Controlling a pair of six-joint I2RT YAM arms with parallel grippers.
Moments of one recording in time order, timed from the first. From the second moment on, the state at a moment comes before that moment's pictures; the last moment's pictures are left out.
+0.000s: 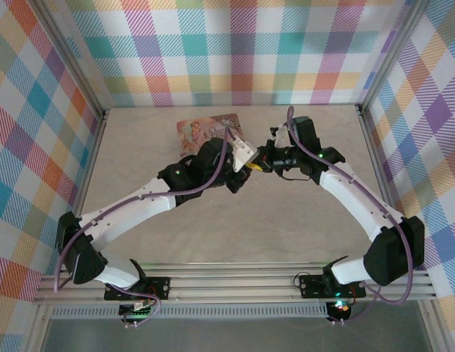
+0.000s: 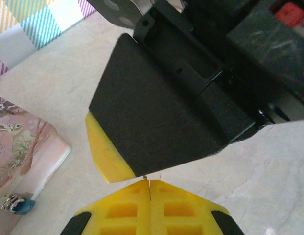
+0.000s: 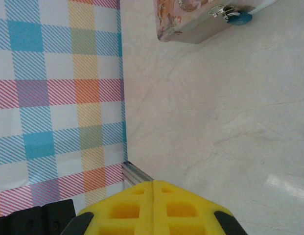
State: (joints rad) left arm -0.90 1.46 1.35 -0.46 -0.02 0.04; right arm 0.46 1.39 1.22 -0.50 -0.65 0.90
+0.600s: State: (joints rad) left arm -0.51 1.54 1.24 0.24 0.79 -0.86; right arm 0.28 1.34 1.22 -0.06 -1.09 0.39
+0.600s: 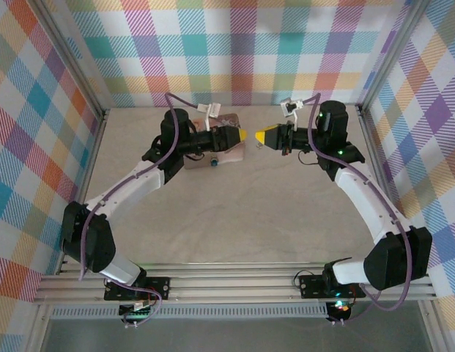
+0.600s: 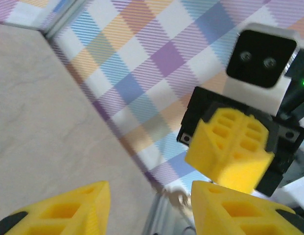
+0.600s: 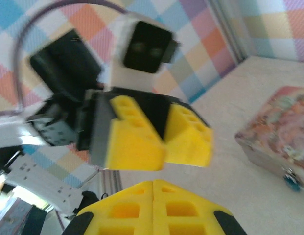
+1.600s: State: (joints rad) left arm -0.58 1.60 1.09 0.83 0.83 -1.22; right arm 0.28 1.44 1.25 0.23 -1.17 0.76
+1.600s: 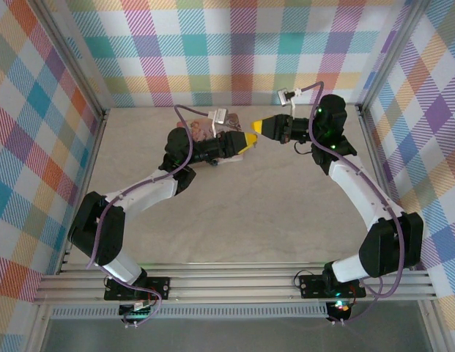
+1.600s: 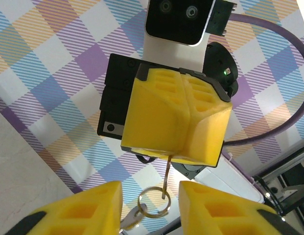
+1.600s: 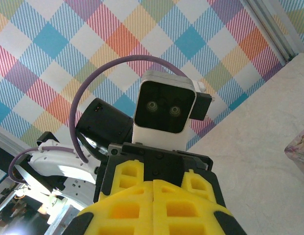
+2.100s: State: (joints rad) left arm -0.58 1.60 1.09 0.85 0.81 -1.25; right arm 0.28 1.44 1.25 0.22 -1.15 0.76
